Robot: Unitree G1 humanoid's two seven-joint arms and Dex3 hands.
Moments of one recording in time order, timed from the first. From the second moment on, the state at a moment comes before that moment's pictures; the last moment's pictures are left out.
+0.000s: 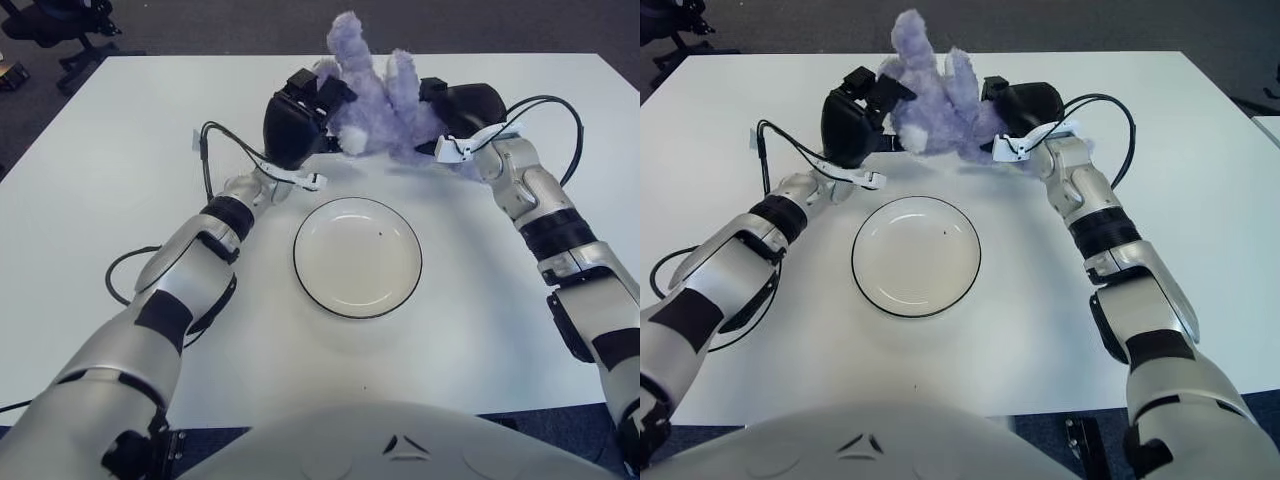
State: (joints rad) left arm -0.93 0.23 -0.59 1.06 0.89 -0.53 1.33; right arm -0.76 -0.52 0.38 0.40 -0.85 0.01 -0.13
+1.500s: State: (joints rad) left arm -0.62 0.14 -0.03 0.55 -0.11 -0.52 0.15; right arm -0.67 -0.43 0.53 0.77 -1.17 0.06 -1.03
